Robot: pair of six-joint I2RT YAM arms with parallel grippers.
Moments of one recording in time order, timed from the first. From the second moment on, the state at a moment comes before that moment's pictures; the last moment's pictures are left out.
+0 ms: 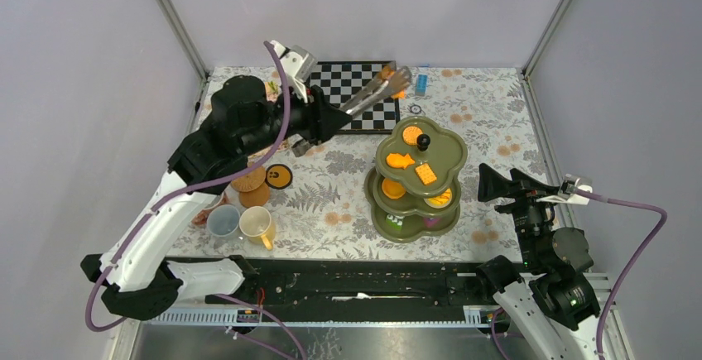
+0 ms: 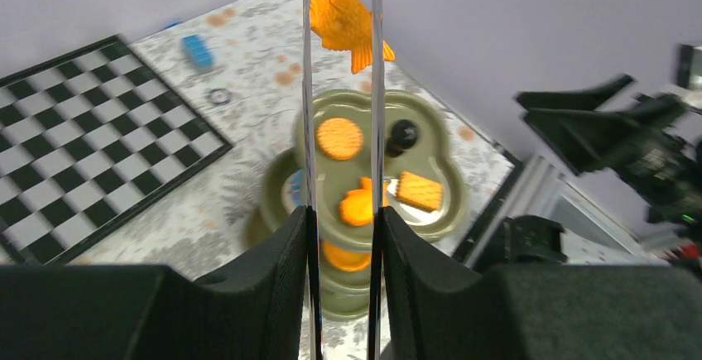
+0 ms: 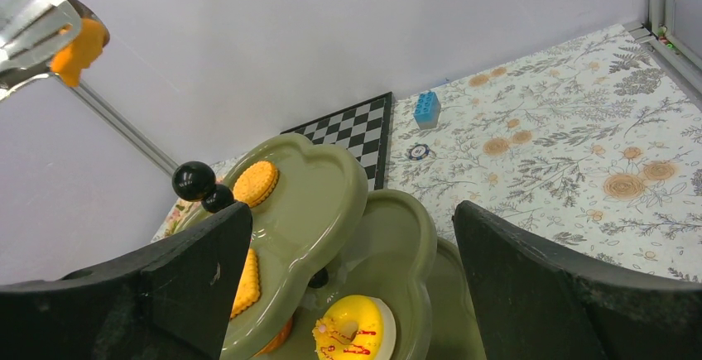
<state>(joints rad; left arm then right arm) -0.74 1.16 1.62 -0.63 0.14 -0.27 0.46 0.09 0.64 -0.41 0.38 0.43</state>
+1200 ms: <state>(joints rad) -1.23 1.54 1.81 -0.75 -0.24 -0.09 0.46 0.01 0.69 -0.46 0.51 0.39</state>
